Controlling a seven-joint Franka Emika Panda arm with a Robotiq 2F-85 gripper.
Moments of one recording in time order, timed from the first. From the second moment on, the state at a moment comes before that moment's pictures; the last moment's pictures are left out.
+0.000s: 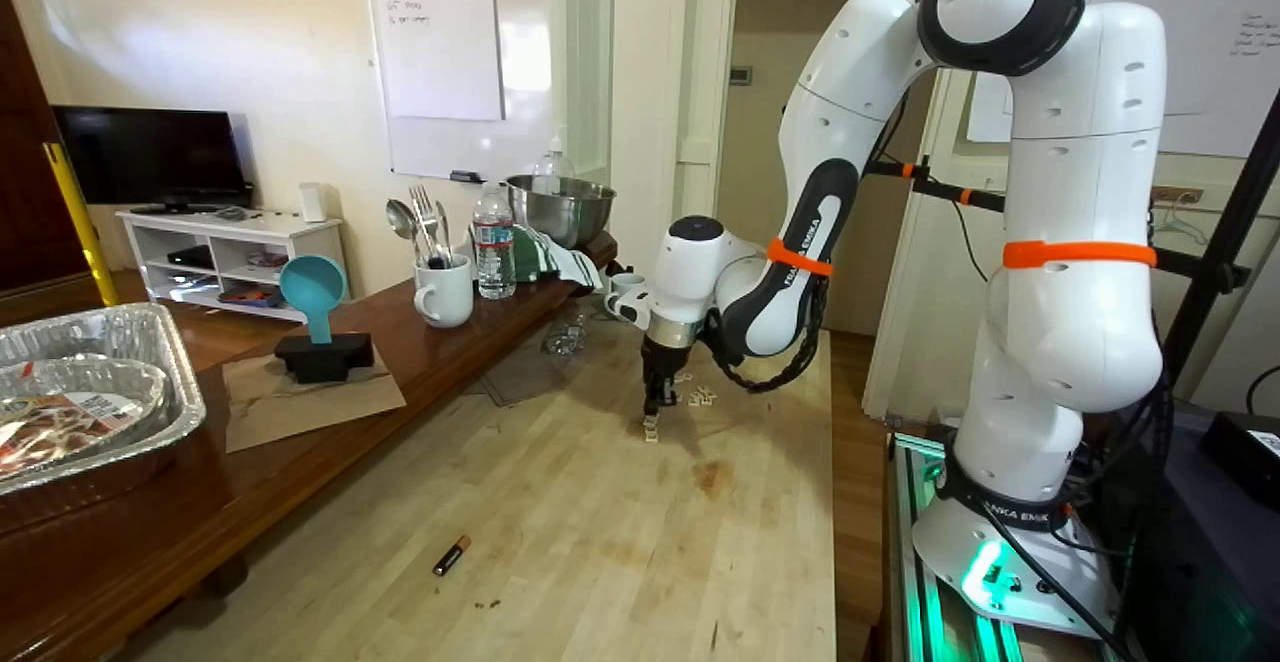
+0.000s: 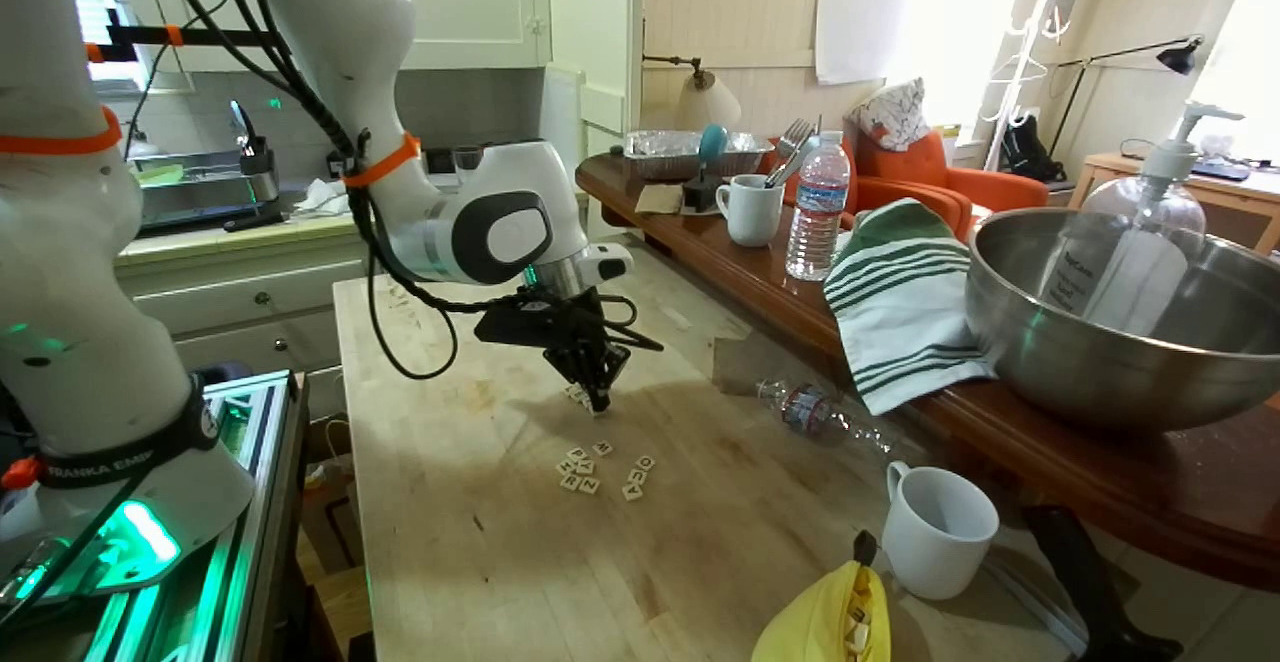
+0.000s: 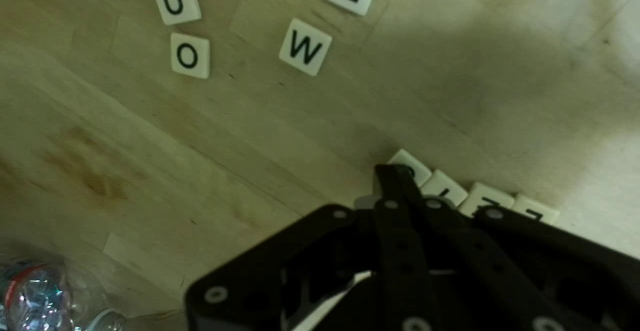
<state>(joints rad) 0.01 0.16 -0.18 -2.60 -0.69 2.99 -0.13</state>
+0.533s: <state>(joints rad) 0.01 0.16 -0.16 -2.62 -0.58 2.99 -0.13</state>
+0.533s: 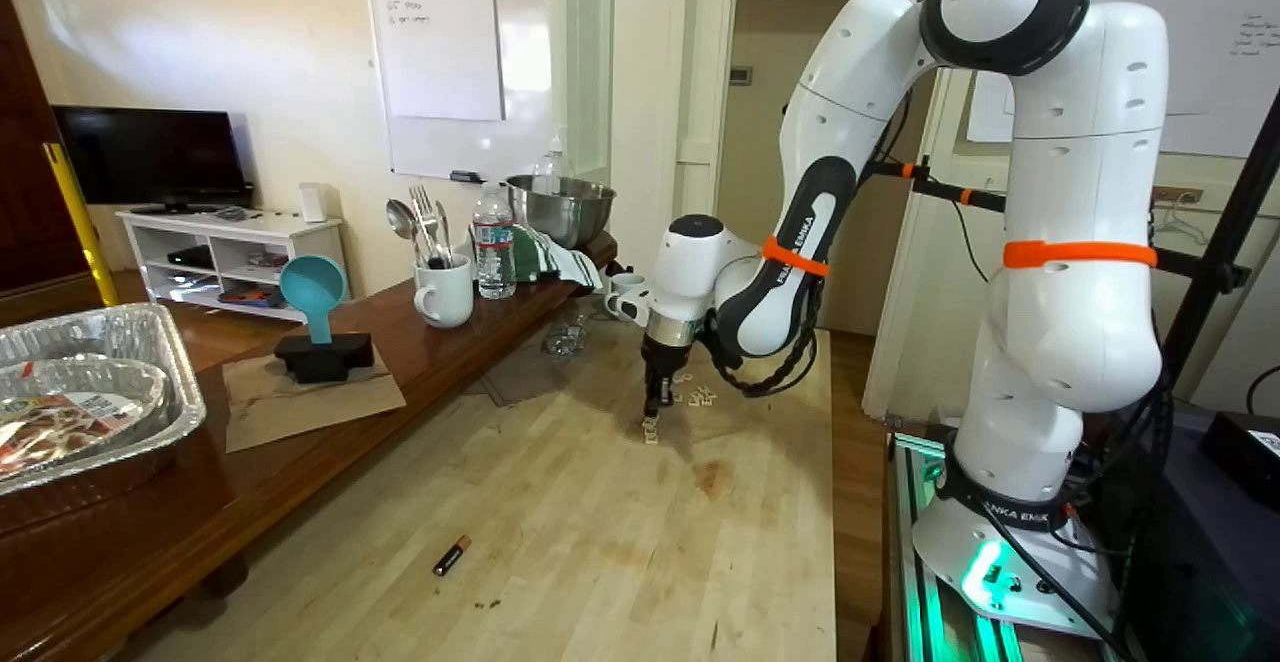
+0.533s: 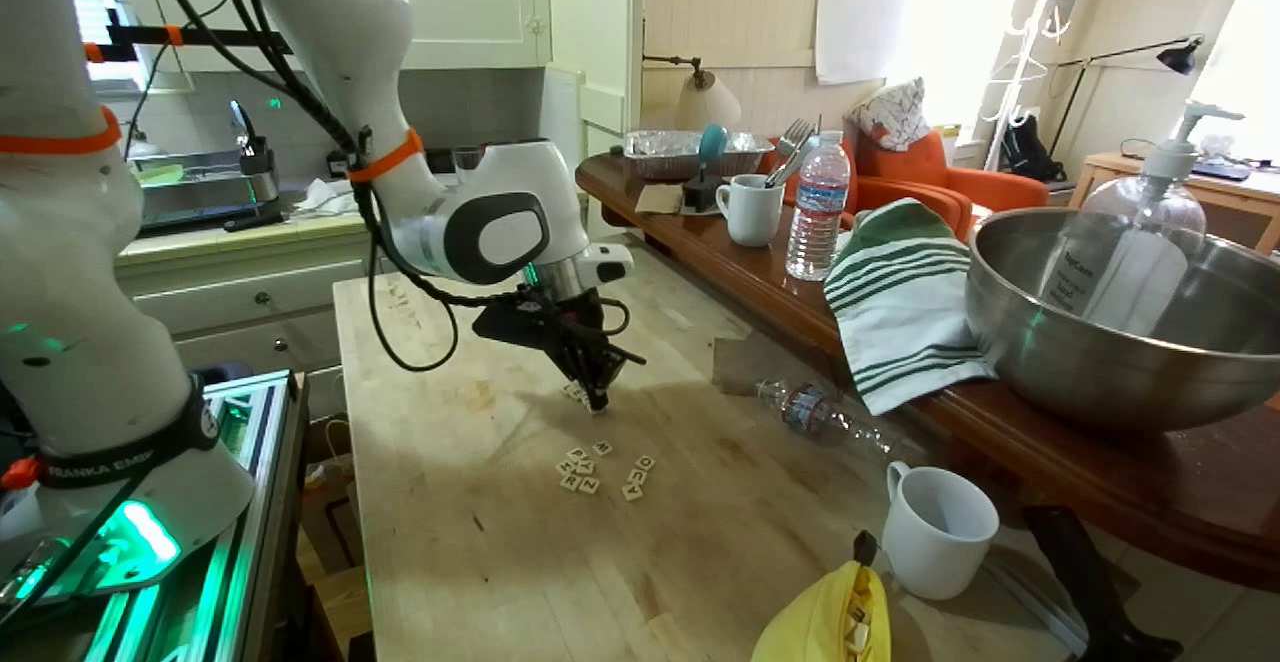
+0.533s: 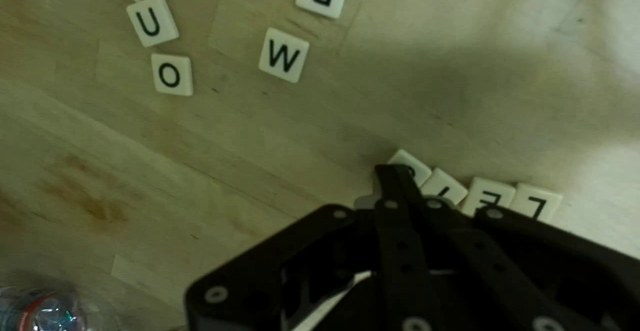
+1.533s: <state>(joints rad) 0.01 0.12 -0.14 -2.63 -0.43 2.94 0.04</state>
